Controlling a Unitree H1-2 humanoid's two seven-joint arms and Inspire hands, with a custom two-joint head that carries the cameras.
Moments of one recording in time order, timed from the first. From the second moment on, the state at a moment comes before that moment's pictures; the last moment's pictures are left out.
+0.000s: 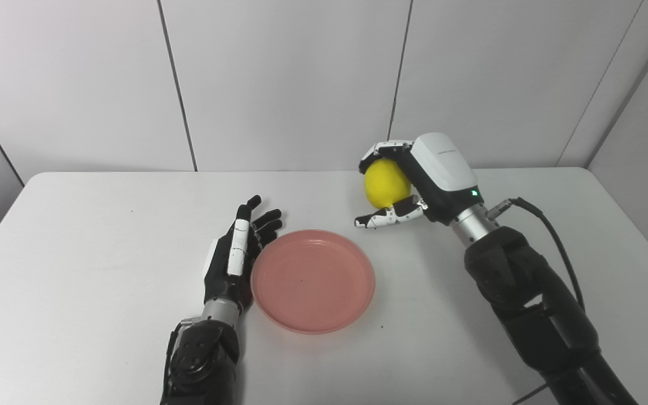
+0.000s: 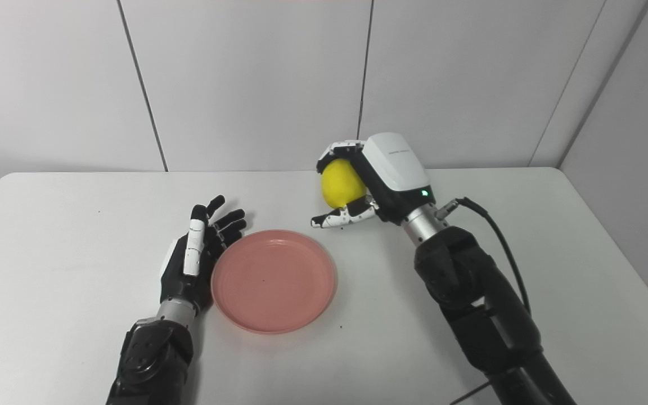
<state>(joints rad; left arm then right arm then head) -0.32 -0.13 0.01 0.23 -0.14 0.13 -0.03 -0.55 -0.36 0.27 -0.01 -0.69 -0.08 0.07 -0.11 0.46</state>
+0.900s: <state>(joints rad) -0.33 -0.14 0.02 0.26 -0.15 0.08 -0.03 -0.62 -0.29 0.40 0.24 -0.64 -0.17 0.22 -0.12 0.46</state>
